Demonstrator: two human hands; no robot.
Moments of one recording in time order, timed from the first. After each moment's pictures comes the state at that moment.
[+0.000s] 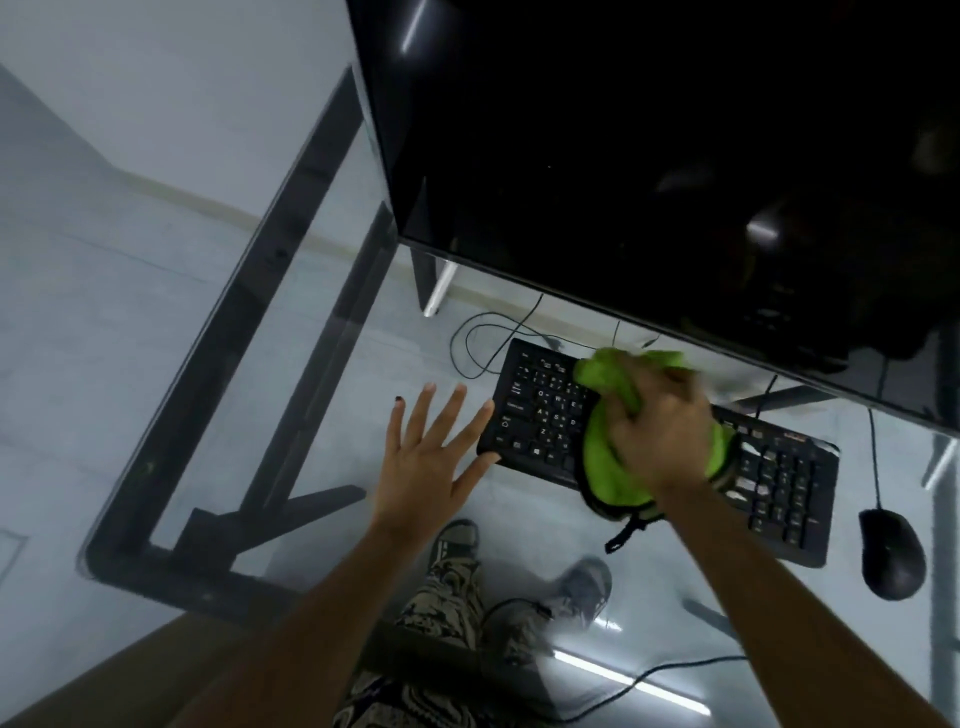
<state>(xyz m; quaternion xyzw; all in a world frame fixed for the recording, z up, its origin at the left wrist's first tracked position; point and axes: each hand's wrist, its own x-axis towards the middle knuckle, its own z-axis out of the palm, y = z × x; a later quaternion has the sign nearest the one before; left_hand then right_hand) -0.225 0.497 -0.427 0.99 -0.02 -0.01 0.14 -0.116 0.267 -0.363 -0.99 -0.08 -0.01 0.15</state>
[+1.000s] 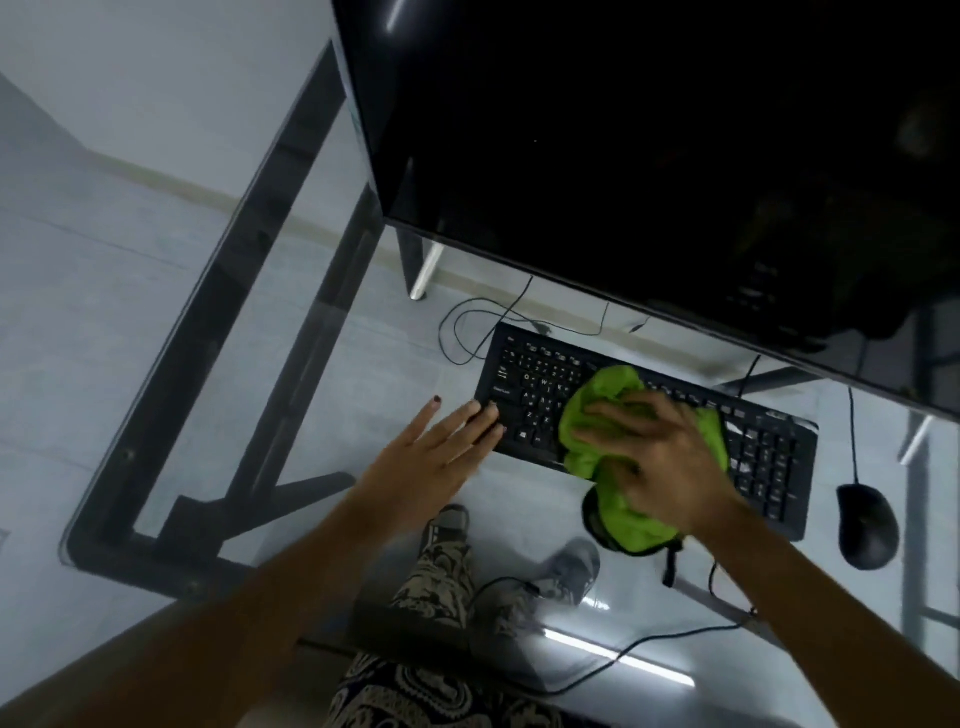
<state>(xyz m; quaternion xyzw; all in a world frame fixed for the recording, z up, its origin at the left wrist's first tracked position) -0.233 0.509 -0.438 0.96 -0.28 0.06 0.05 -0.146 0.221 -0.361 -0.92 -0.37 0.05 0.11</state>
